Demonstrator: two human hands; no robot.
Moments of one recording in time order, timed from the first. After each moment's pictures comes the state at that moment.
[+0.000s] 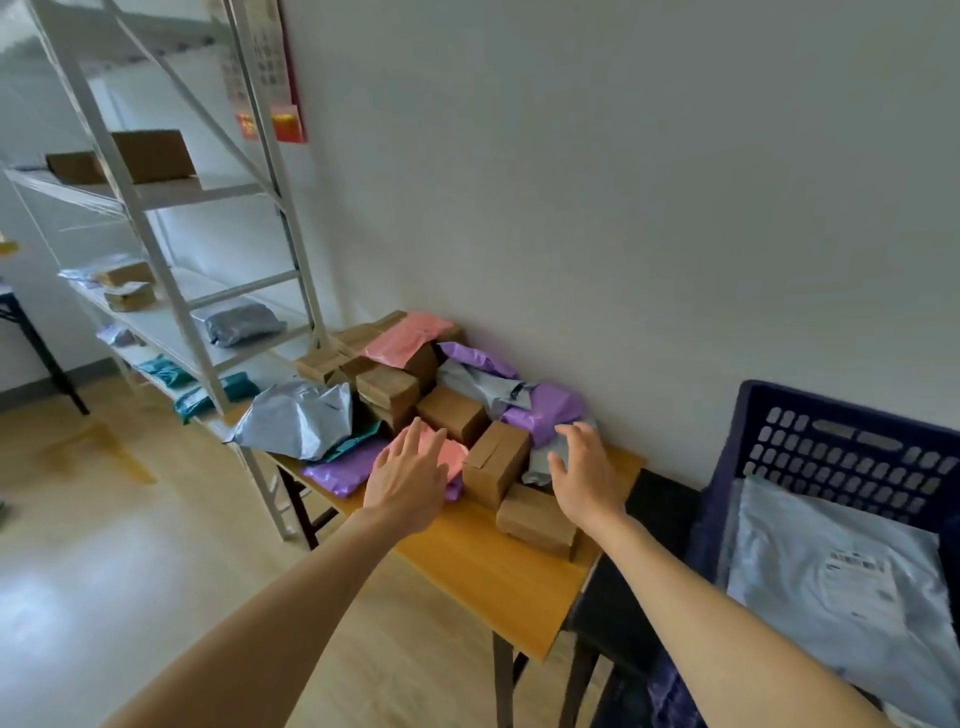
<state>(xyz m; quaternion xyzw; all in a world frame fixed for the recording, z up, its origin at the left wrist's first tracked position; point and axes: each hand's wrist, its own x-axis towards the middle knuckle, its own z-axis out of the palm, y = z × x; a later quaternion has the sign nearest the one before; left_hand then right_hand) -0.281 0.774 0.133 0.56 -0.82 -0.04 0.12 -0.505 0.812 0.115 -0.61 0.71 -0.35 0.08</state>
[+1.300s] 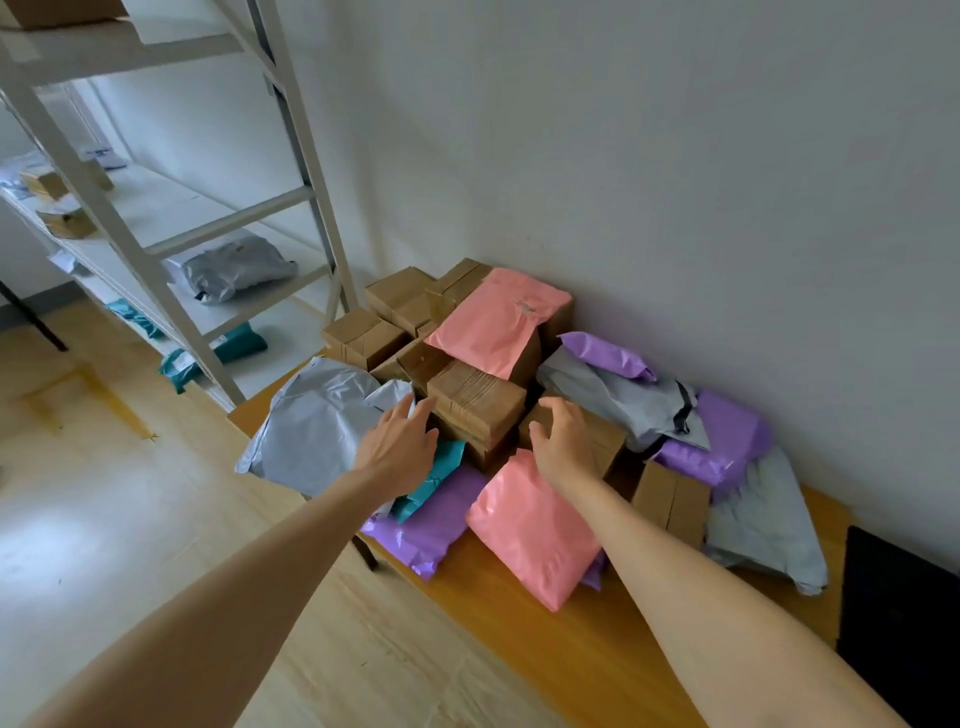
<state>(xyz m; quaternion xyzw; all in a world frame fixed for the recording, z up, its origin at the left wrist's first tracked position) -0.124 0.397 0.046 0.58 -0.80 -0.14 0.07 -0.333 0.440 0.030 -0.52 0.75 -0.33 0.22</state>
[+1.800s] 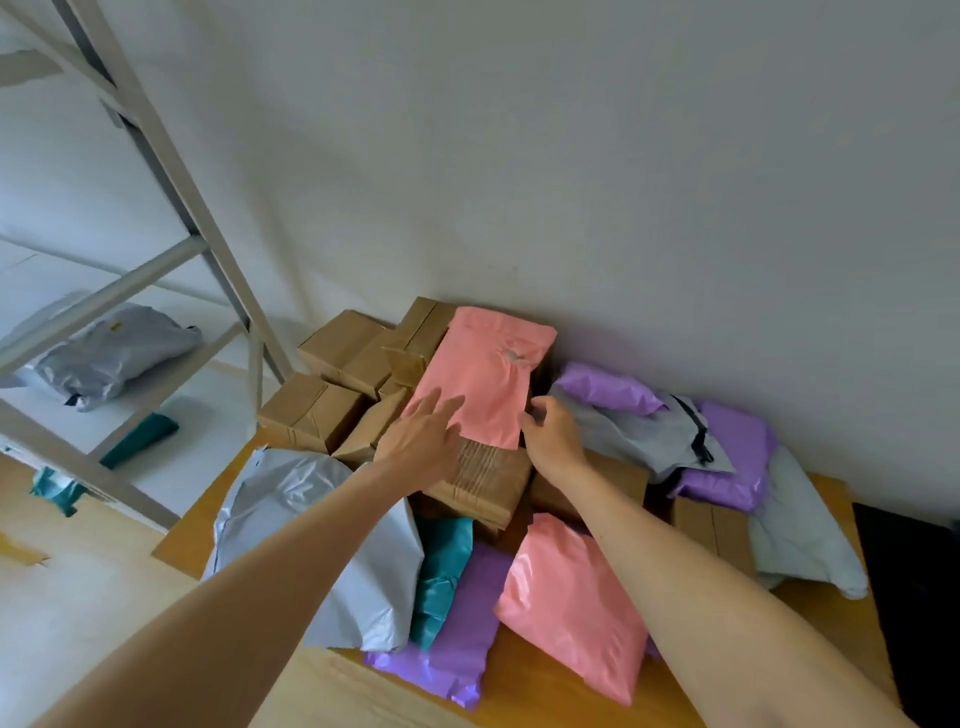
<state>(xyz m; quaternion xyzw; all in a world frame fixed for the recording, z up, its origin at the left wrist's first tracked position) -0.160 0.243 0.055 0.43 -0.88 -0.19 0.04 -0.326 0.312 0.028 -0.35 0.80 -0.40 0.28</state>
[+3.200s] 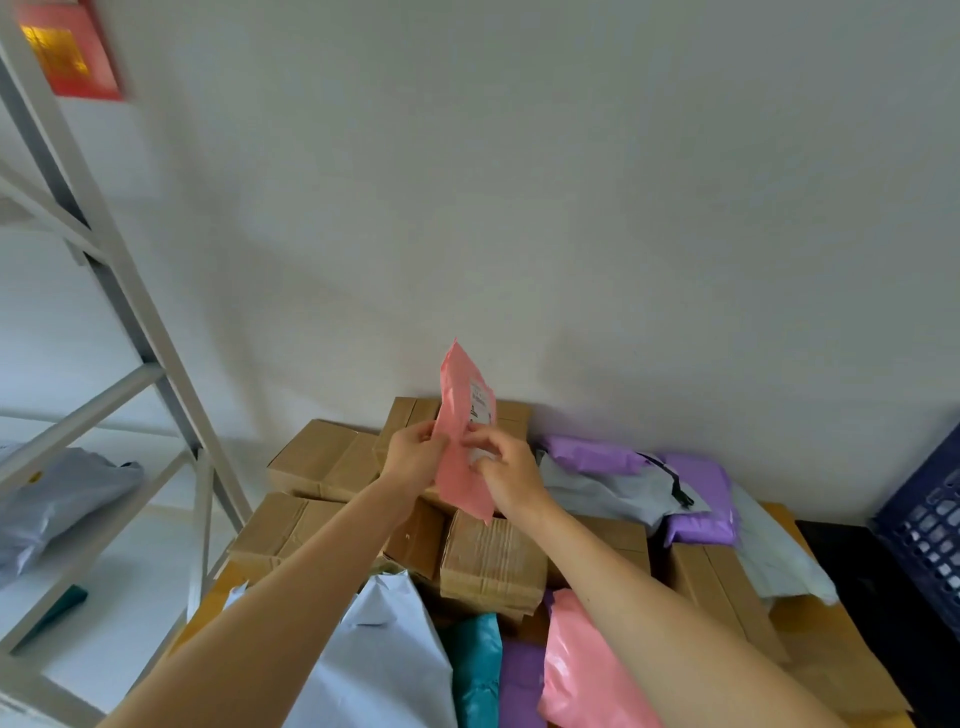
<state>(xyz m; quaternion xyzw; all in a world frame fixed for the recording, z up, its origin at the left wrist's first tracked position) -0.148 0.191 0.132 0.40 -0.65 -0.60 0.25 -0.241 0.279 0.113 -0.40 0.69 -0.54 0.25</state>
